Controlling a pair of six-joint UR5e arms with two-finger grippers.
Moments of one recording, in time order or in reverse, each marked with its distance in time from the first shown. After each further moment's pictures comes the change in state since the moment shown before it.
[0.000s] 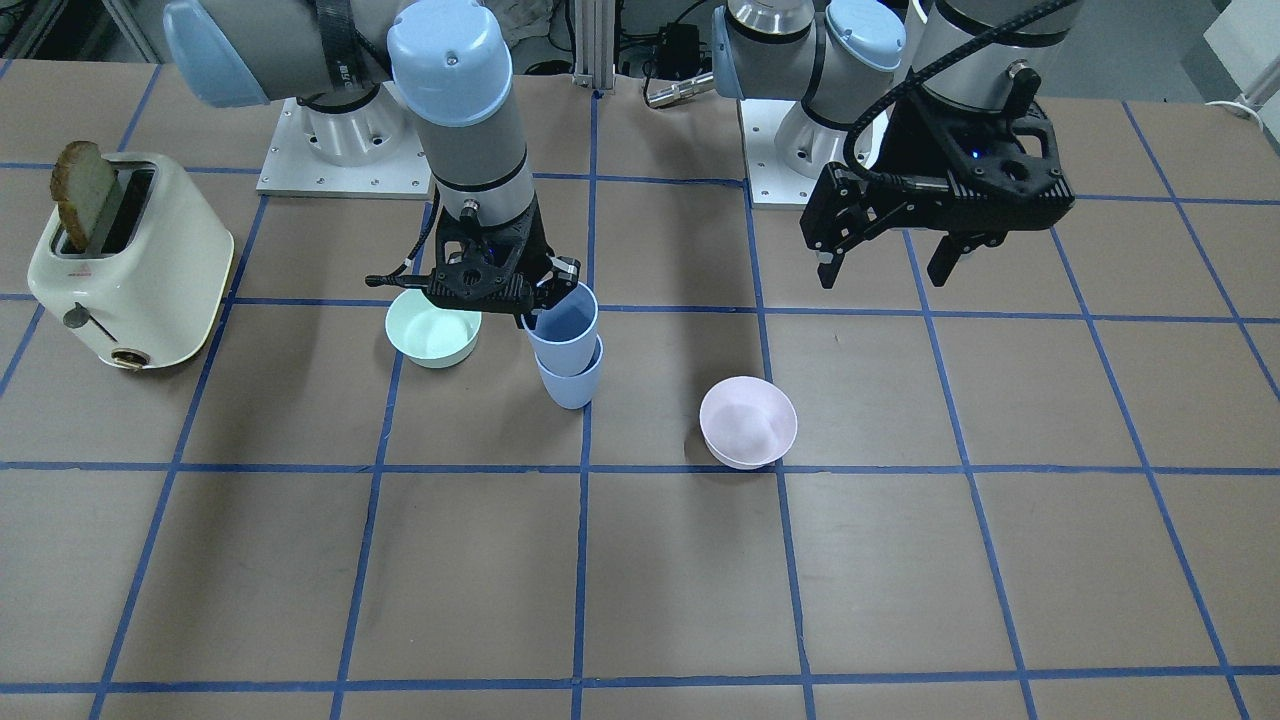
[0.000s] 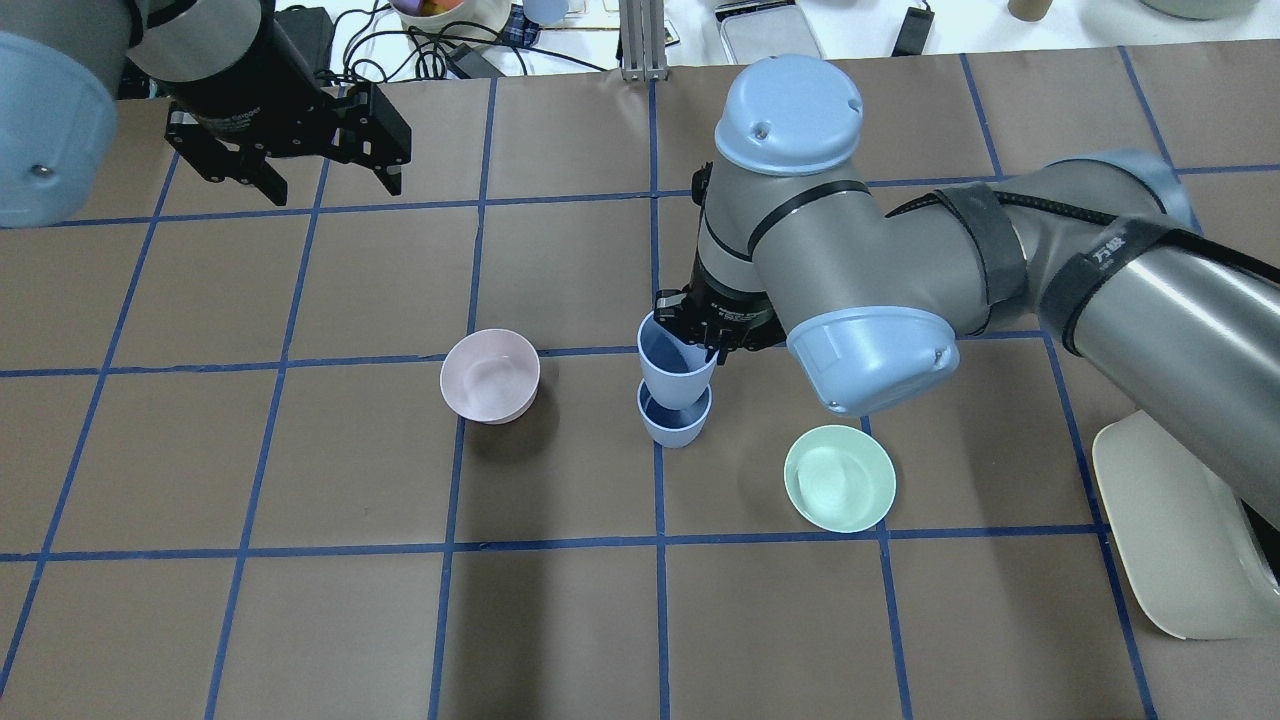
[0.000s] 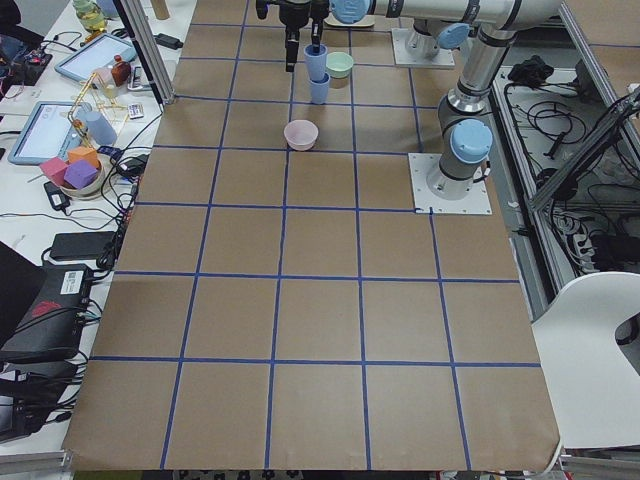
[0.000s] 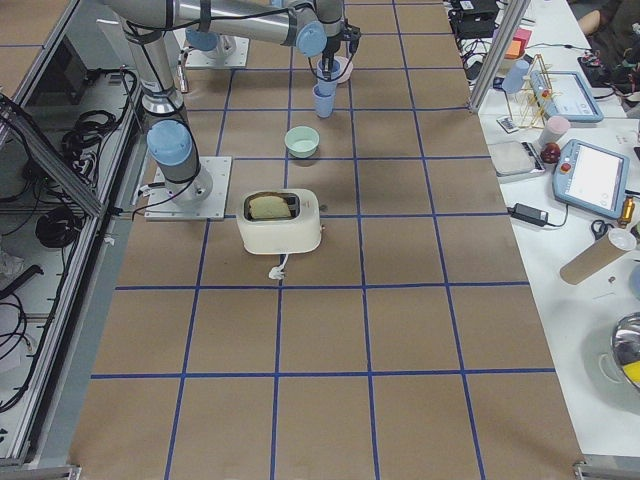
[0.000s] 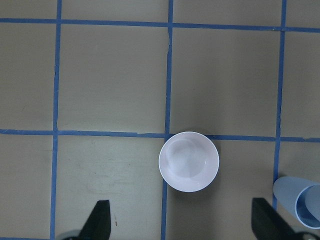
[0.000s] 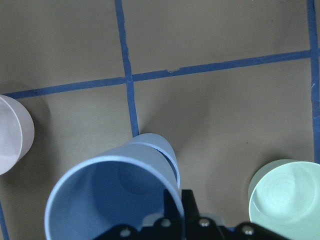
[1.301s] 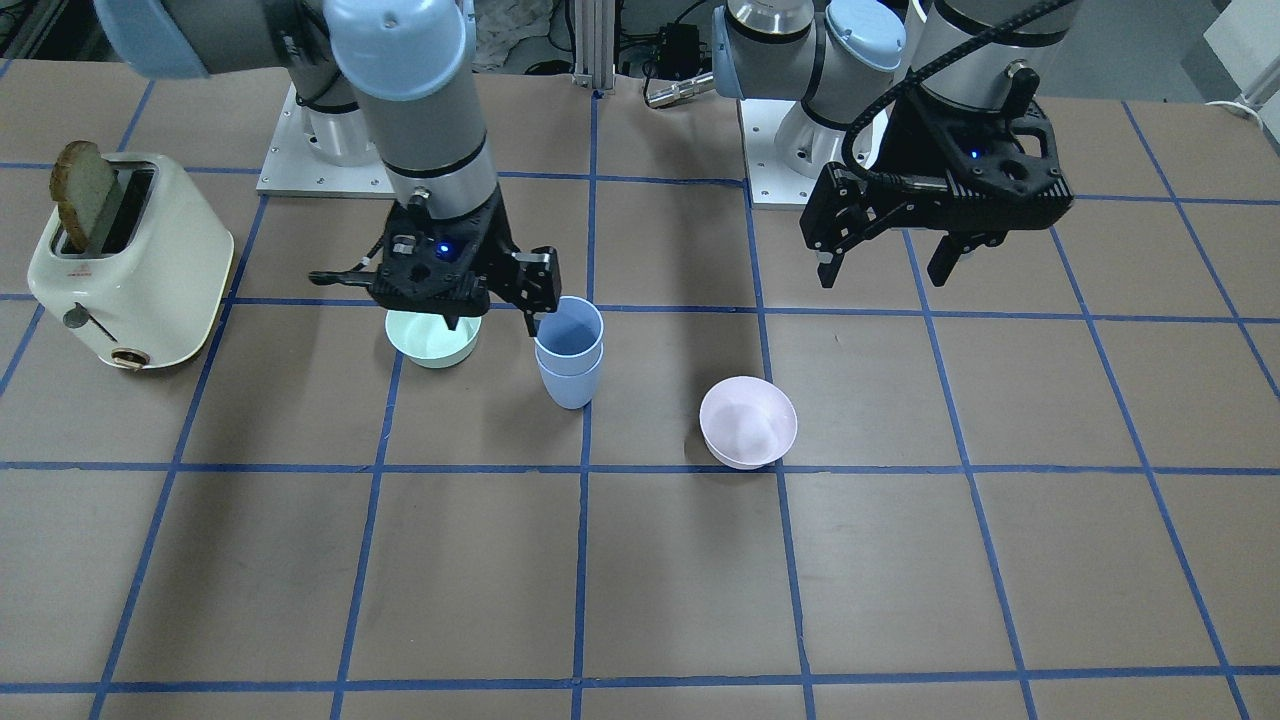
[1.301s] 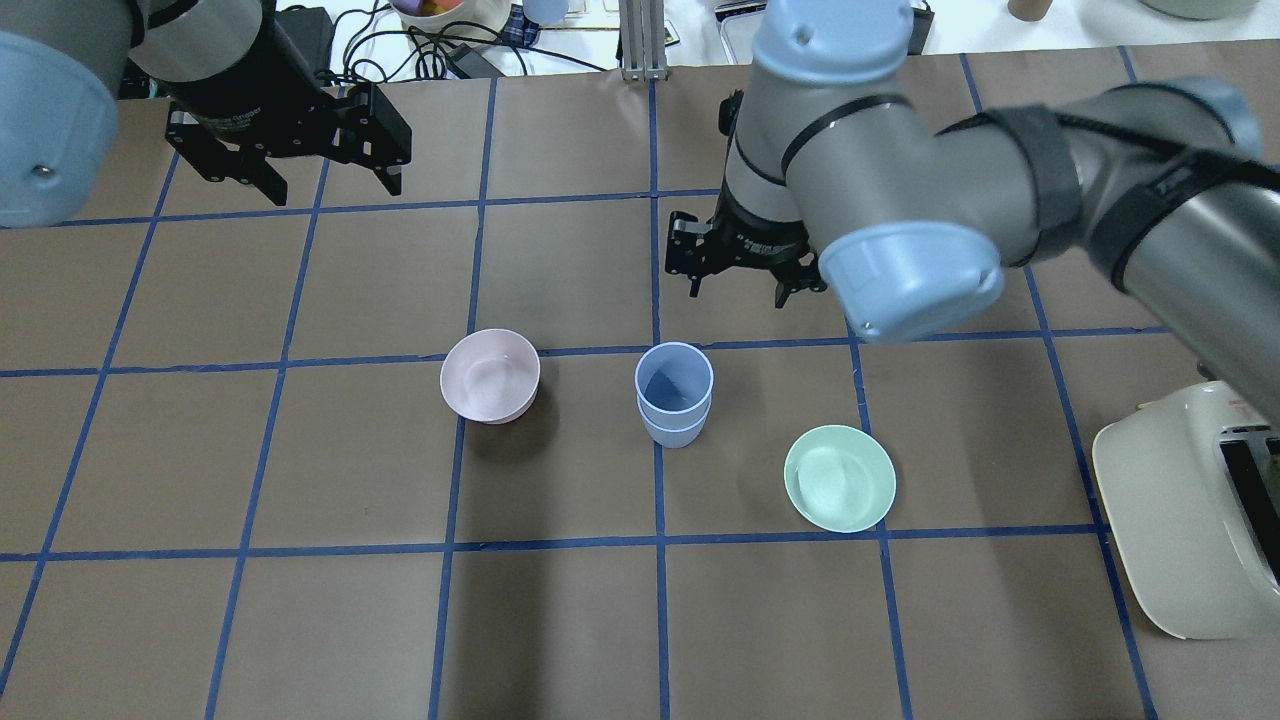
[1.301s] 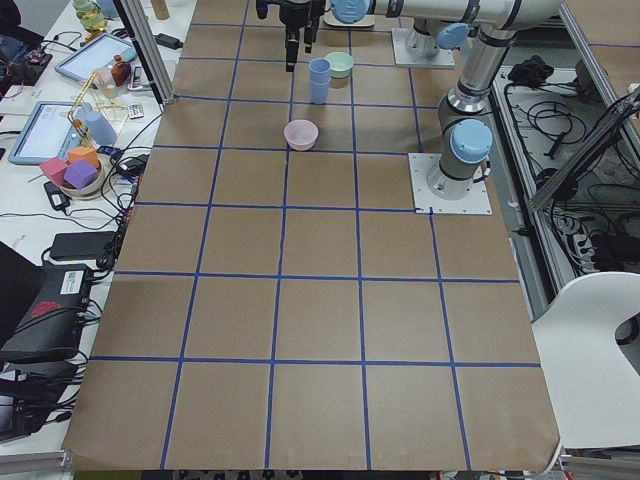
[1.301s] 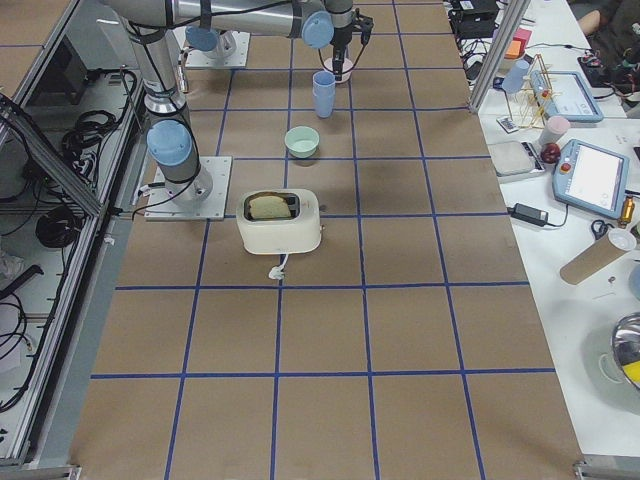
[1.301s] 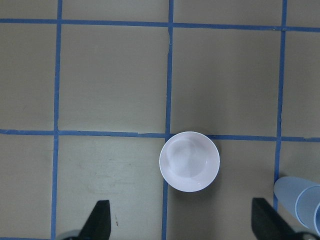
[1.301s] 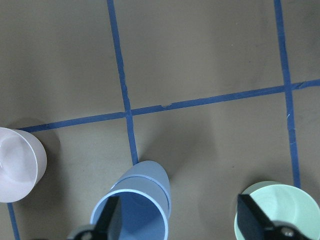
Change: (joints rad) left arm -0.001 0.000 0.000 0.000 0.003 0.000; right arm -0.095 0.001 -0.169 0.152 -0.012 -0.101
